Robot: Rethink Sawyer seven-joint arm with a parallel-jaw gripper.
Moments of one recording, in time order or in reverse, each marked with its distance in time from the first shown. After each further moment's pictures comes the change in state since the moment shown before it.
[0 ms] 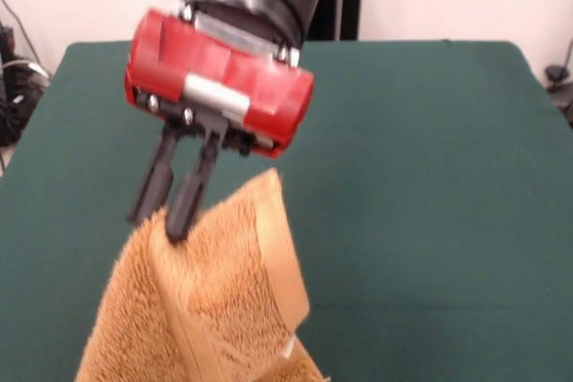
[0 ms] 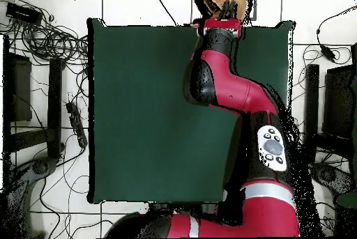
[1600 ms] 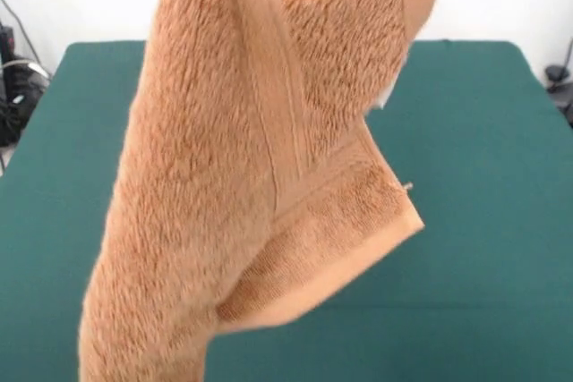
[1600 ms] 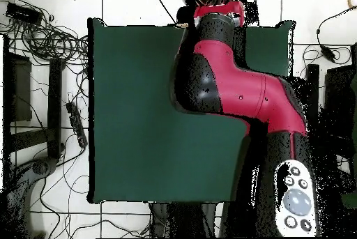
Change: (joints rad) arm -0.002 -0.337 0.055 0.084 -0.101 0.337 0.000
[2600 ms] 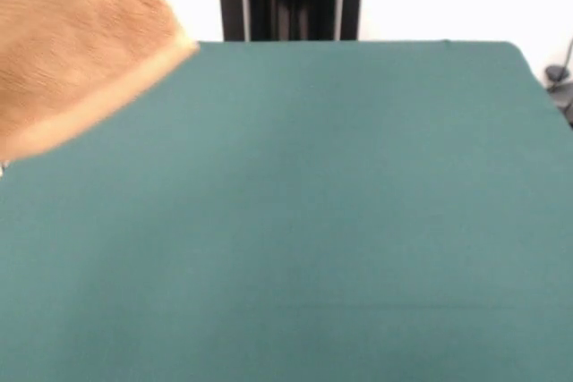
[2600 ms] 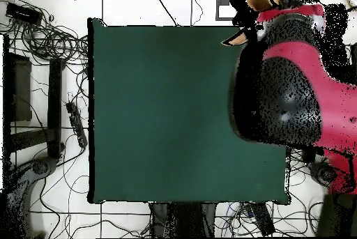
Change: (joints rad) arm -0.277 -0.301 0.247 0.038 -0.141 0.452 -0.026
